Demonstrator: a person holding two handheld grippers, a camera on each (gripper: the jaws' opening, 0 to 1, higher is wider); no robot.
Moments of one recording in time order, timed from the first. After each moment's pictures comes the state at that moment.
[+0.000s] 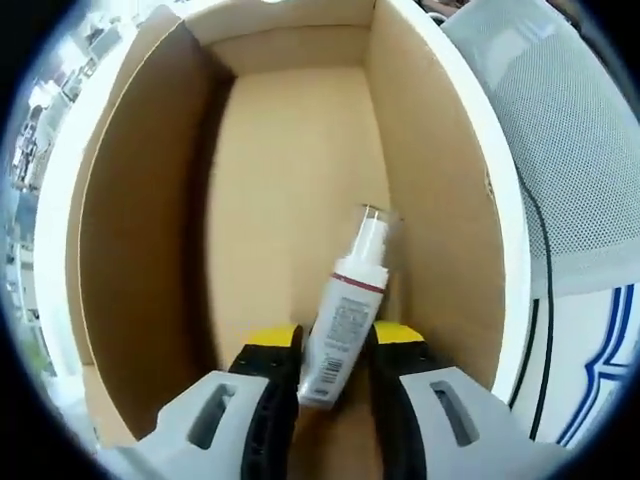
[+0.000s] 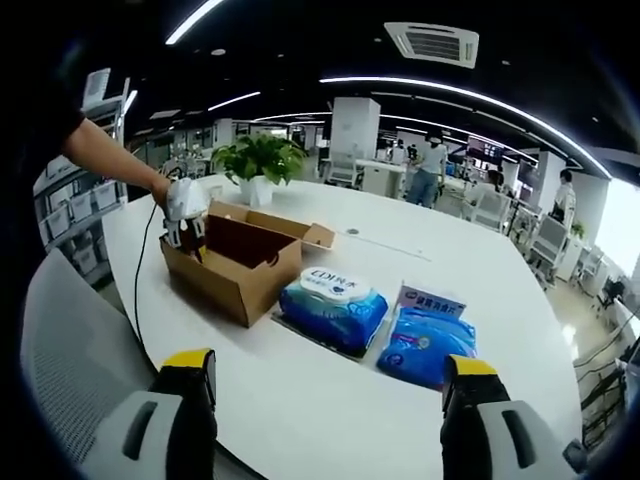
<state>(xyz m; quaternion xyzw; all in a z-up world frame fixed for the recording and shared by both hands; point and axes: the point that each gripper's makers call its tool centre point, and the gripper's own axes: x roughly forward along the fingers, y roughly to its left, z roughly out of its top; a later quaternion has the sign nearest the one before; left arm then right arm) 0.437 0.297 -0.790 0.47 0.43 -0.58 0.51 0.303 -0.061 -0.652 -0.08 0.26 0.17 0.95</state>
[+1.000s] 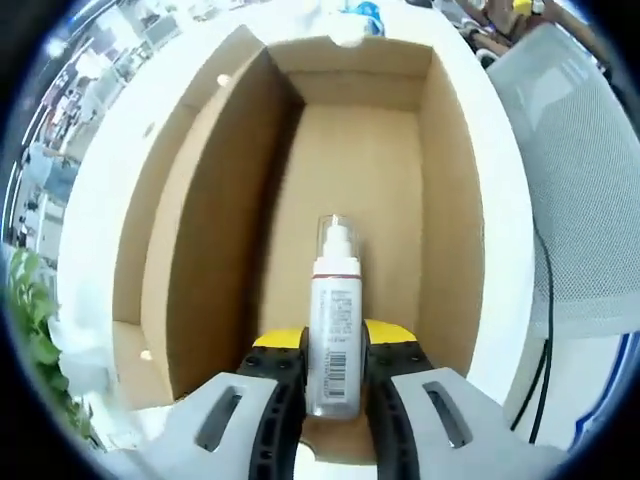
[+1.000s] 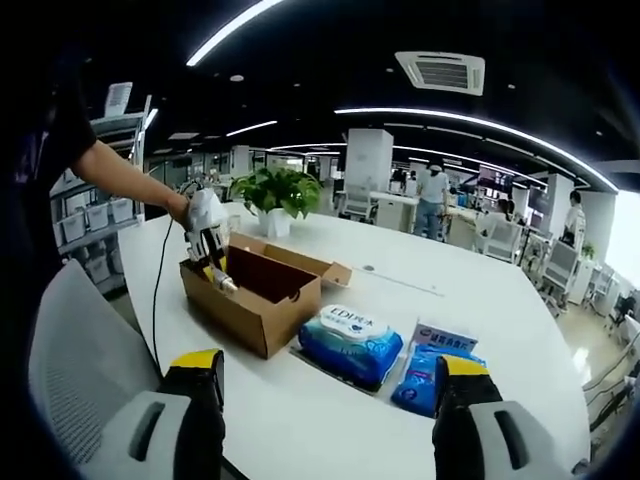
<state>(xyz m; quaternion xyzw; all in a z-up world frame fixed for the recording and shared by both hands) 0.461 0.294 -0.741 0.42 0.42 -0.52 0.62 0.303 -0.038 -0.622 -0.07 0.18 0.22 0.96</state>
